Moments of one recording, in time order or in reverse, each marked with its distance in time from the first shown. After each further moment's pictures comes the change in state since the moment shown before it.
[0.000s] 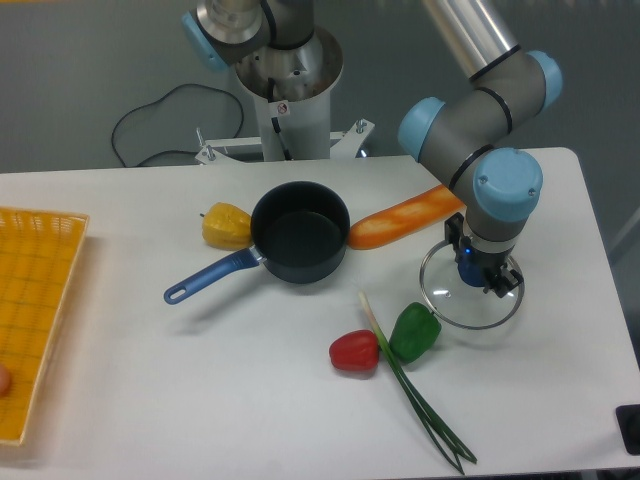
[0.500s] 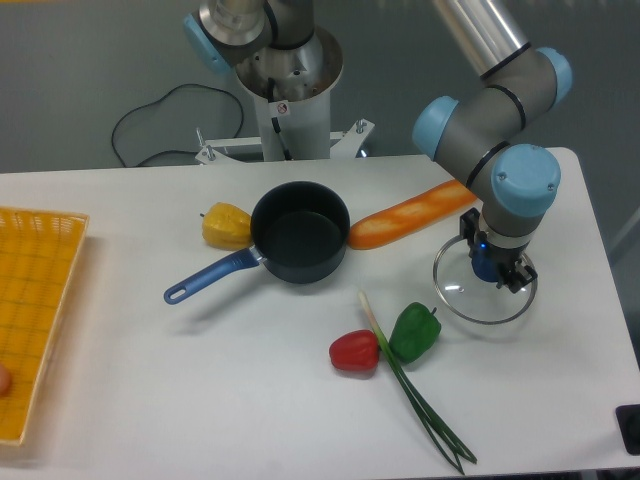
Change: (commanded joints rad) arm 0.029 -0.024 0.002 0.021 0.000 0.048
